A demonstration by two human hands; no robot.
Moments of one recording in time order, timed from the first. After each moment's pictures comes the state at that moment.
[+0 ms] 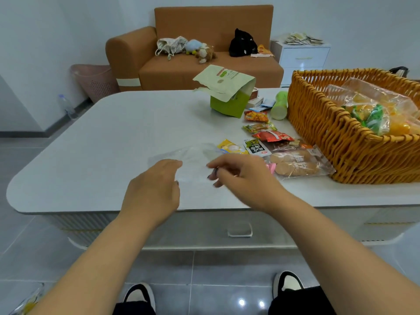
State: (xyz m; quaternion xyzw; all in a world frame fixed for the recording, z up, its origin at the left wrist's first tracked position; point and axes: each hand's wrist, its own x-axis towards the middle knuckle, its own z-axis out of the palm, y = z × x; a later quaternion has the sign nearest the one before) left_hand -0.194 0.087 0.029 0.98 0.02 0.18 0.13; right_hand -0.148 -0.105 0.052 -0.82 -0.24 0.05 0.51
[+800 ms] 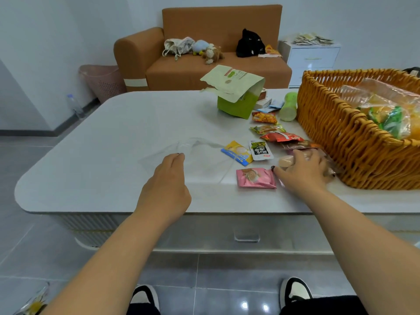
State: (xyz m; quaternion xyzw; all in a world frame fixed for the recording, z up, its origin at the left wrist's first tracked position) left_hand -0.181 0.078 0.032 0.97 0.08 0.08 0.20; right_hand -0.039 -0.188 -0.028 -0.98 0.11 -0.04 0.18
